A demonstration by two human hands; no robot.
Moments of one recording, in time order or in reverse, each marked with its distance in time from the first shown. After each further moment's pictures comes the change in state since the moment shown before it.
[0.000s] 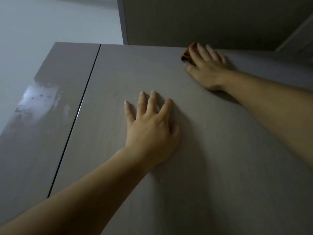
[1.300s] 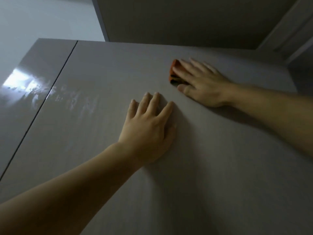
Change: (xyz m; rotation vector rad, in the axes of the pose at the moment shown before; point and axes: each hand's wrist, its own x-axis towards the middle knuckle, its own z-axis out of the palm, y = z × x) left_hand 0.005 0.104 0.018 0.127 -0.019 0.060; right_hand -0.053 0.105 0.017 -0.058 -0.031 -0.359
